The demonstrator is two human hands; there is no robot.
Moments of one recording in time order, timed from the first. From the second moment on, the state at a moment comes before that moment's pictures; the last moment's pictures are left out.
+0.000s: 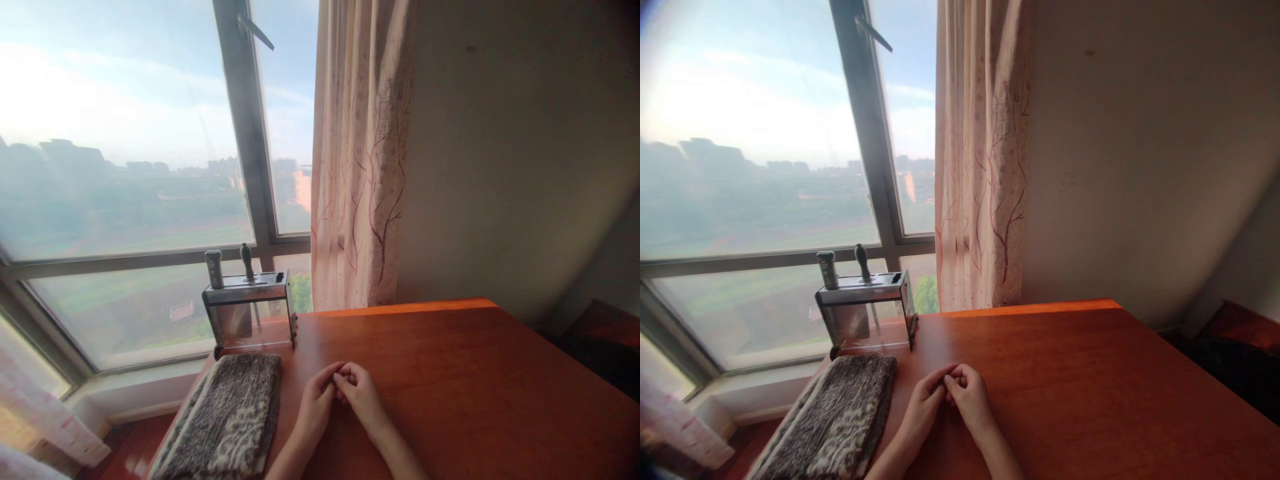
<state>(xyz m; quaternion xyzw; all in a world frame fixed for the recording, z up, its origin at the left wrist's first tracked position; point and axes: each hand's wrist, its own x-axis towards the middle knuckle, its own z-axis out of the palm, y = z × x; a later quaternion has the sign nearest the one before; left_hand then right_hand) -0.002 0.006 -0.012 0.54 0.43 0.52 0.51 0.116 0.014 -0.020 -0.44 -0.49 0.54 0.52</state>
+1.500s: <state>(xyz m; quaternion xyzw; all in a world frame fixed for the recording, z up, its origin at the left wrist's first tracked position) 0.001 0.007 -0.015 0.51 0.41 0.54 0.54 0.124 0.012 -0.022 -0.51 -0.61 0.32 0.51</state>
